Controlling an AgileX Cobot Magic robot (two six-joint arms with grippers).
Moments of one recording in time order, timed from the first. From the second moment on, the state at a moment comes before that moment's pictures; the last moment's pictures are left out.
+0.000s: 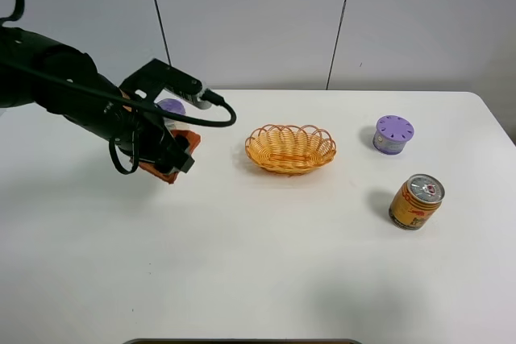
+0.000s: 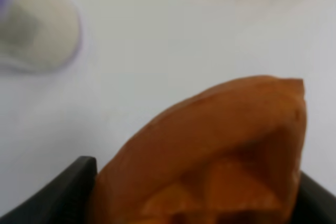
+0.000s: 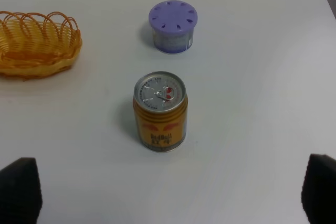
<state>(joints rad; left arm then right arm) -0.59 1.56 -0.97 0.00 0.49 0.11 0.03 0.00 -0.50 0.02 1.07 -0.02</state>
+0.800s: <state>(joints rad) -0.70 1.67 -1.21 -0.01 0.11 -0.03 0.03 0.00 -0.50 0.02 1.07 -0.02</state>
